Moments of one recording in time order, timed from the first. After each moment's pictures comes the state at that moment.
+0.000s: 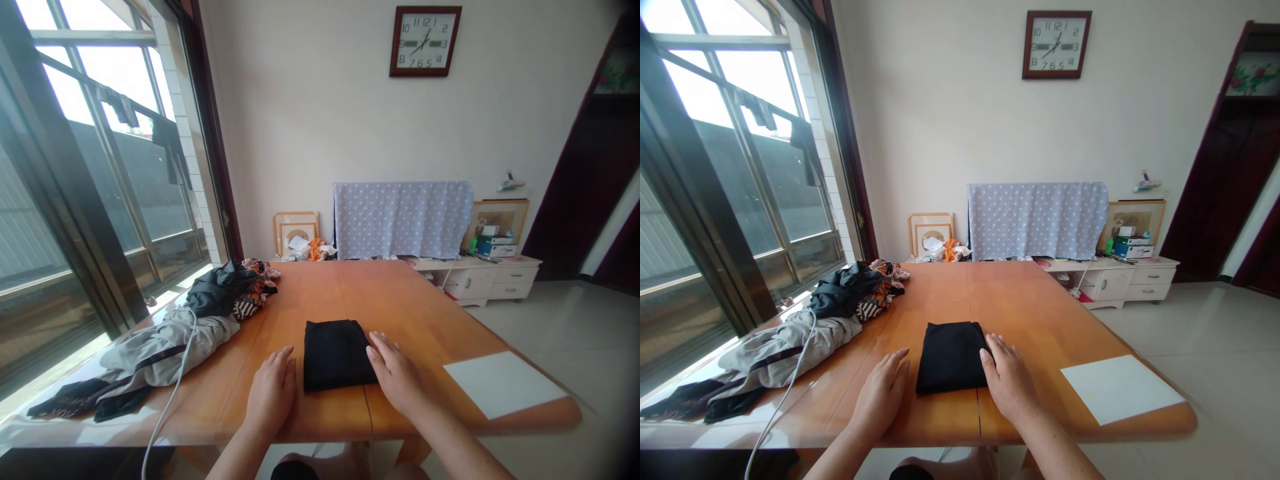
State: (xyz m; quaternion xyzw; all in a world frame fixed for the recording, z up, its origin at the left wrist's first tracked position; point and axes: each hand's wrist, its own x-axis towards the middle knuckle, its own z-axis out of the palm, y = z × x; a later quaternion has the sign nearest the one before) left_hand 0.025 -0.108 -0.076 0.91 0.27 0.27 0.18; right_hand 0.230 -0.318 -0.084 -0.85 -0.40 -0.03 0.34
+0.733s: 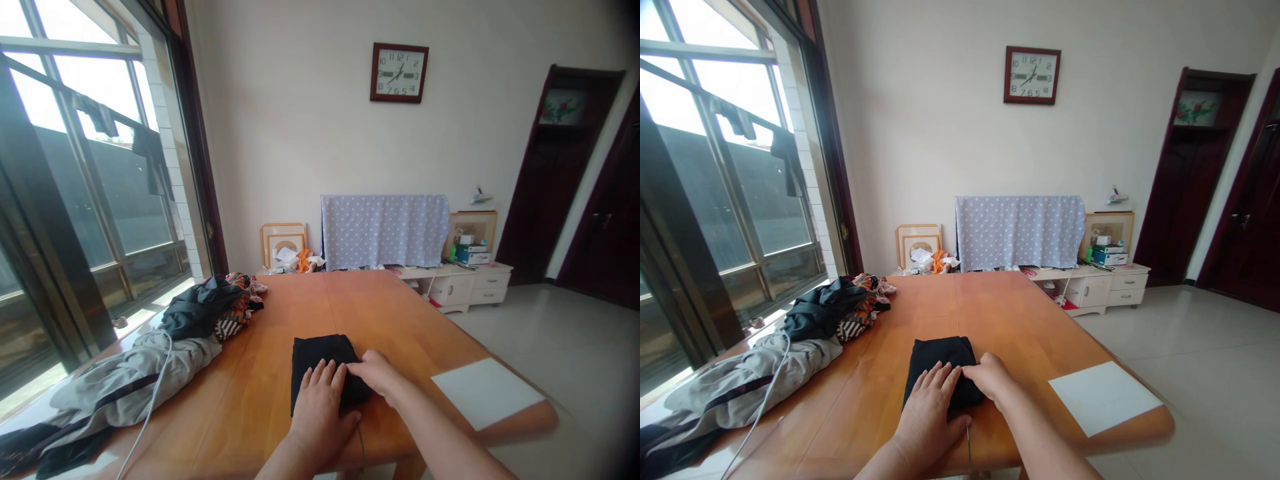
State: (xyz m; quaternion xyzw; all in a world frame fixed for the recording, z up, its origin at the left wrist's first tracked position) left_hand 0.094 -0.186 -0.058 0.97 0.12 0.13 0.15; right_hand 0.252 -0.284 -0.069 -0.78 -0.18 0.24 0.55
